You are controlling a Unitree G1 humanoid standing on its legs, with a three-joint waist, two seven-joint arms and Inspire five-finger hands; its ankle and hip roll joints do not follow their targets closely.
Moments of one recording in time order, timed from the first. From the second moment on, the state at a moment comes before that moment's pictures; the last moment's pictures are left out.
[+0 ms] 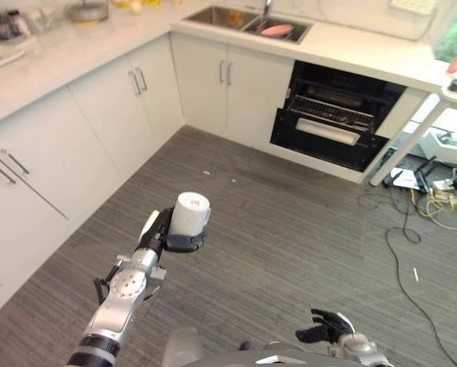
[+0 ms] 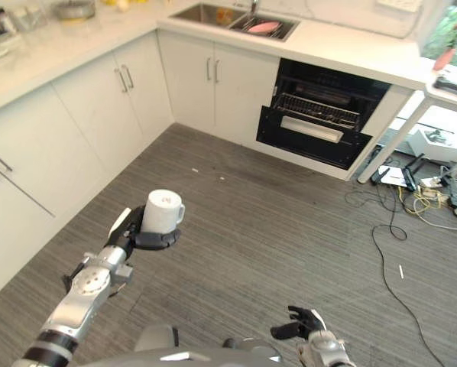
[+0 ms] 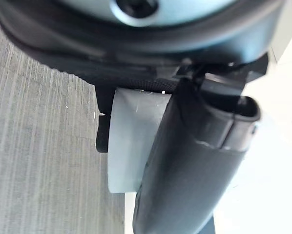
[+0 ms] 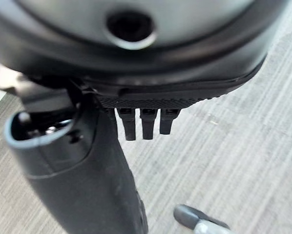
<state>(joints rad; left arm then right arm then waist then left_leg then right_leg) 0.05 0.45 -0.15 0.18 -0.19 -0.02 0.02 -0.05 -0.24 0.21 1.16 0.16 0.00 -0.04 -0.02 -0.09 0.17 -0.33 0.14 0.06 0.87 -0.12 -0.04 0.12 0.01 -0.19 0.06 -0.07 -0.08</state>
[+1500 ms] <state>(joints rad) 0.04 0.46 -0.20 0.23 -0.21 -0.01 0.00 -0.06 -0.30 0.17 1.24 0.20 -0.01 -0.05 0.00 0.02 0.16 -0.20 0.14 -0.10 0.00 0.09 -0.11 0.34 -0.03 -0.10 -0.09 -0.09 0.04</state>
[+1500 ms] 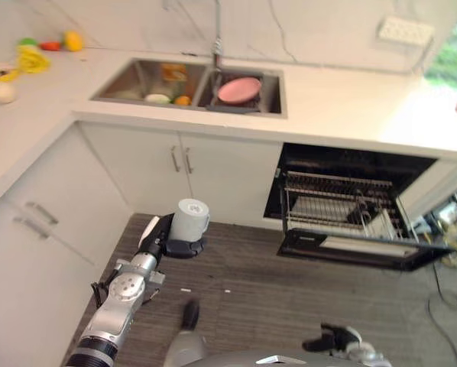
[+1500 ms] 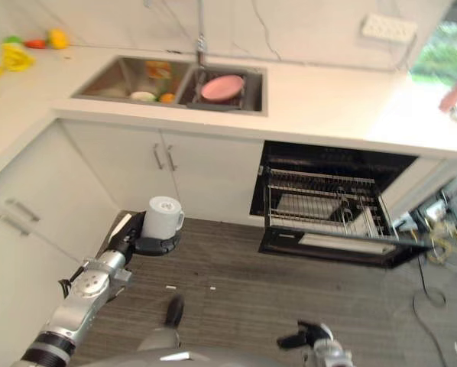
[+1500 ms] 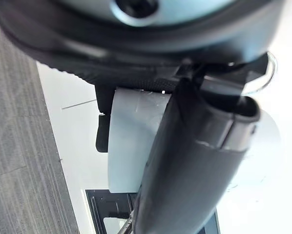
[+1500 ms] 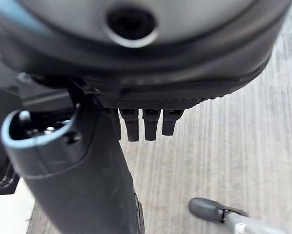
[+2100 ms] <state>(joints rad) -0.03 0.47 -0.25 0.22 -0.31 -0.05 -0.06 -0.06 -0.24 0.10 1.10 0.24 -0.02 -0.01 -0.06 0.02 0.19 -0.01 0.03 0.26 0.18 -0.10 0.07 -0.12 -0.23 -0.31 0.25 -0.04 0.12</state>
